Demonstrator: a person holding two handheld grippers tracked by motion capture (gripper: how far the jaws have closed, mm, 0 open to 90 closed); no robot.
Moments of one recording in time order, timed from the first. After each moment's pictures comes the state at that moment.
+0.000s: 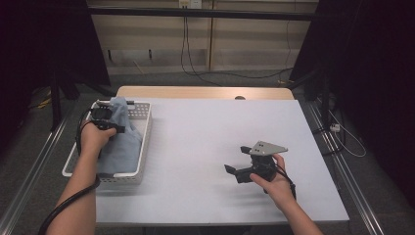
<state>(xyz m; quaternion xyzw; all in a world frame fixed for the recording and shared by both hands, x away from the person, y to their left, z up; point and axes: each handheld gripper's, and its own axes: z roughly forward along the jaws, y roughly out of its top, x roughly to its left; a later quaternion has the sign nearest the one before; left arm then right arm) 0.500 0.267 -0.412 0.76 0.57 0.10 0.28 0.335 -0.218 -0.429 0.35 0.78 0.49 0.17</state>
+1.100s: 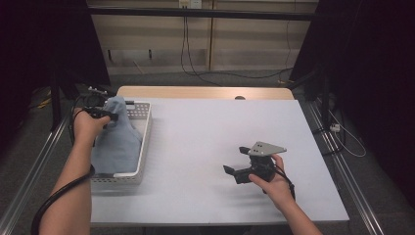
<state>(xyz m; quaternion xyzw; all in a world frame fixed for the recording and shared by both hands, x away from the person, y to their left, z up) 0.519 0.277 -0.379 0.75 0.57 0.14 0.30 0.335 -0.215 -0.429 0.35 0.78 0.49 0.16</state>
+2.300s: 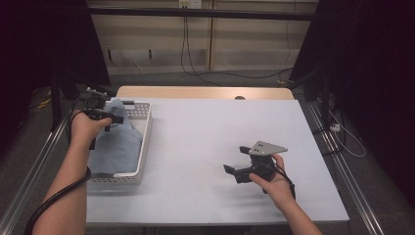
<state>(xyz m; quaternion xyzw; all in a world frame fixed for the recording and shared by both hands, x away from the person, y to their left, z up) 0.504 0.271 -0.366 0.75 0.57 0.10 0.31 0.335 -0.216 -0.428 0.35 0.78 0.49 0.16</state>
